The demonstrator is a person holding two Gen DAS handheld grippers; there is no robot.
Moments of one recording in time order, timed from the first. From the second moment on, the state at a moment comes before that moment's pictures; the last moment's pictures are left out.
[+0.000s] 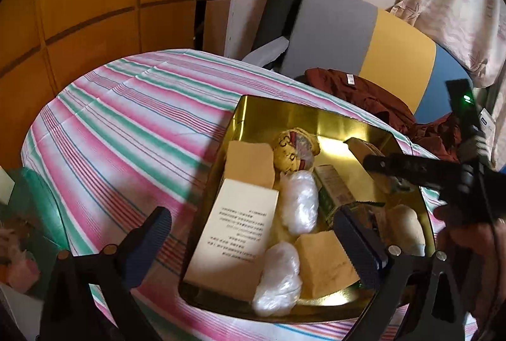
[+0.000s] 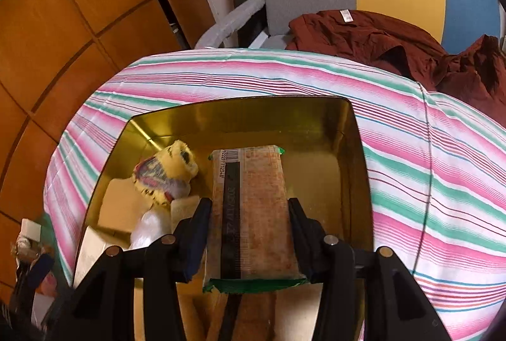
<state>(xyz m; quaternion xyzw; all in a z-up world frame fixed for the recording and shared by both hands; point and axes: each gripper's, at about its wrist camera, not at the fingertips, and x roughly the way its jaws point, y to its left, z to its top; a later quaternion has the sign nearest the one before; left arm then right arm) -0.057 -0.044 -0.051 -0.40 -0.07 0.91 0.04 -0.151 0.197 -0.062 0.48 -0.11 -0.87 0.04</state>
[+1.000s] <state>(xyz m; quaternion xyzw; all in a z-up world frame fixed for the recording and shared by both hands) -0.018 0.062 -0.036 -0.40 -0.02 0.90 0.16 -0.020 0.315 -0.044 0.42 -0.06 -0.90 -0.07</state>
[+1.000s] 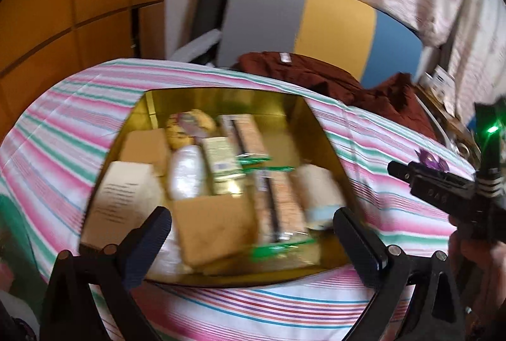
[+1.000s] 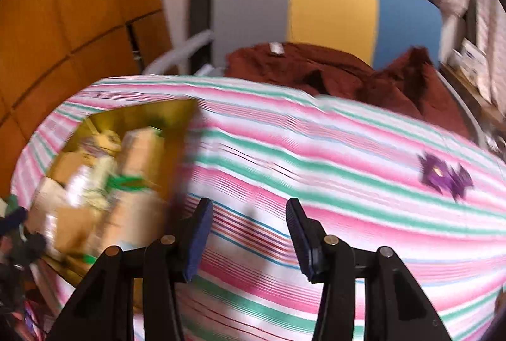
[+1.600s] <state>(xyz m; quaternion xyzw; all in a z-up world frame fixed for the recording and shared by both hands) 0.023 0.206 -0.038 -0.38 0.09 0.87 0.29 0.060 0.544 -0.079 0.37 -0.24 -0.86 -0.28</state>
